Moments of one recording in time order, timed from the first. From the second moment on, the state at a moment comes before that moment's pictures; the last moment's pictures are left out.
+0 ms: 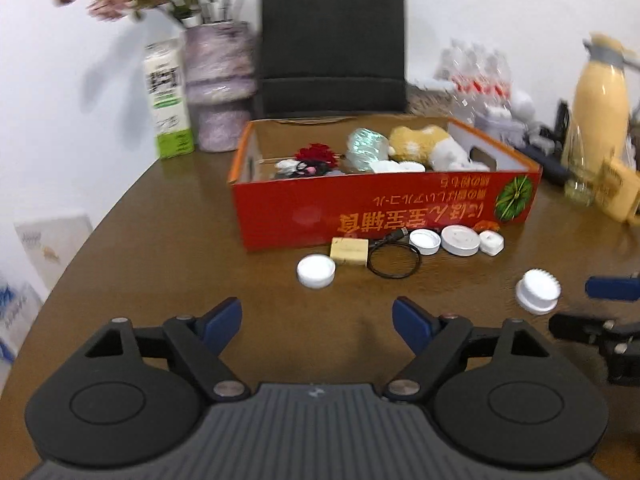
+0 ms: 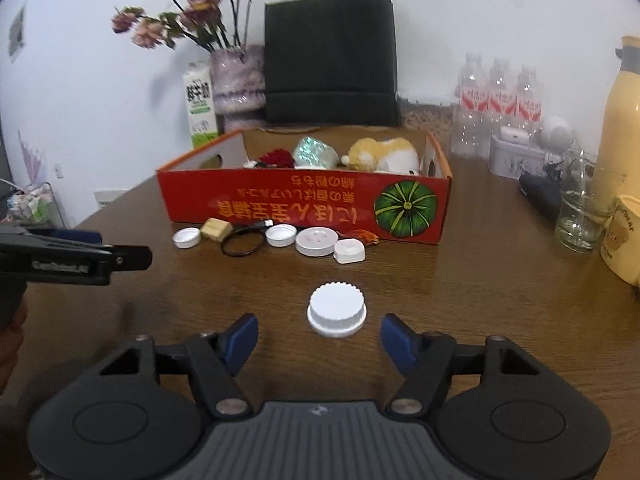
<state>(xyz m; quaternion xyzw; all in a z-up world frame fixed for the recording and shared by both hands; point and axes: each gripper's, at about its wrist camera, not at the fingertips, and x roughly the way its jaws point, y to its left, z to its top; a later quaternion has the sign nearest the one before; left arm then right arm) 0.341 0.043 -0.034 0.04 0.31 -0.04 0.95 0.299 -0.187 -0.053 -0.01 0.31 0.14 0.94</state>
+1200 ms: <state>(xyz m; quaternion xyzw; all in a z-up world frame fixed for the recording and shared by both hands) 0.188 0.031 -0.001 0.00 0.27 -0.04 0.96 0.186 -0.210 -0.016 0.00 0.27 0.14 0.95</state>
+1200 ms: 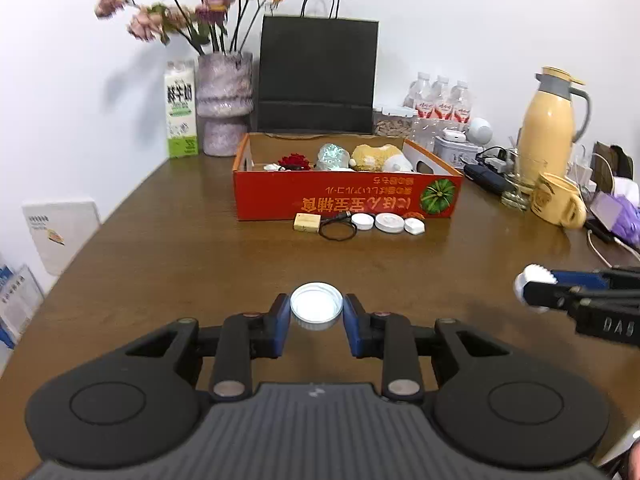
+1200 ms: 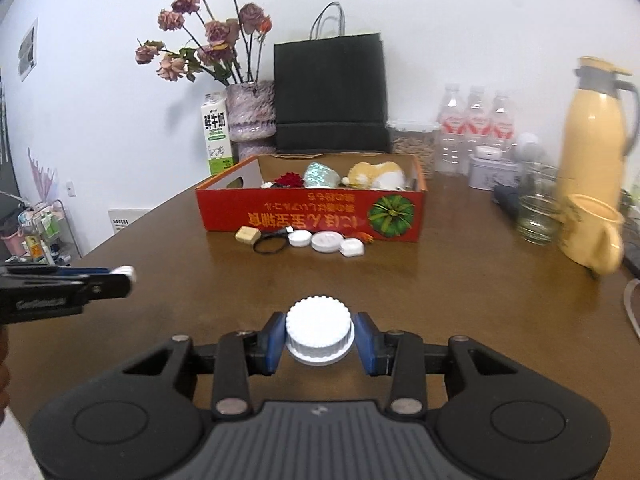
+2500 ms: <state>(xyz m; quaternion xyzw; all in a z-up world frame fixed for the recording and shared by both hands) 0.110 0.010 0.013 0.01 0.27 -0.07 0.96 0.091 -0.213 0.006 0.02 0.23 0.17 0.96</state>
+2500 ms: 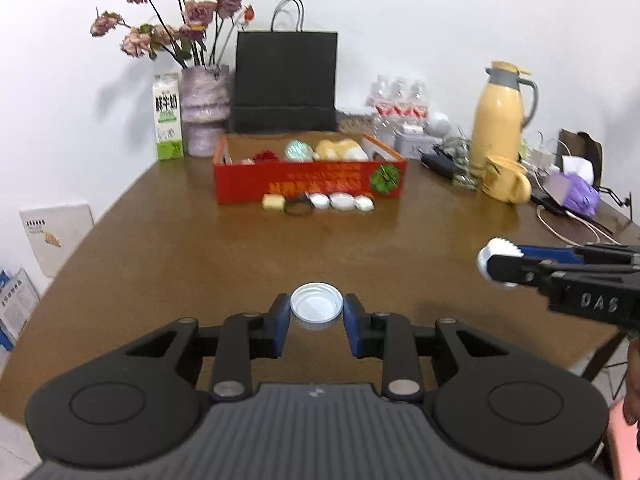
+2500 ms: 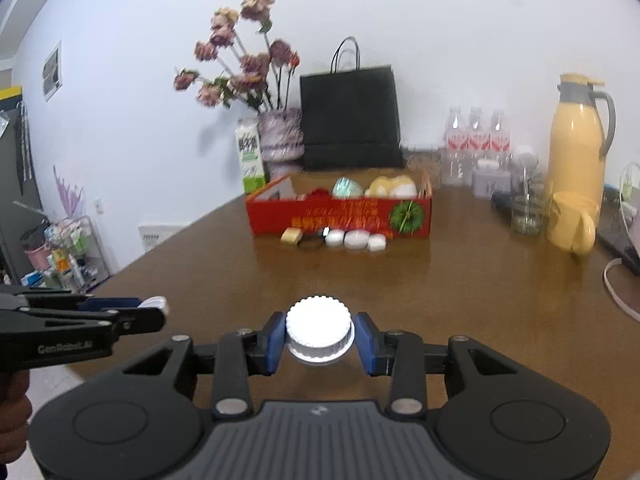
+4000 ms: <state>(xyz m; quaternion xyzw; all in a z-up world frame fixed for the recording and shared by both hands) 0.573 0.091 0.024 0.01 0.39 -0.03 0.92 0.567 -0.160 0.001 0.03 0.40 0.14 0.91</state>
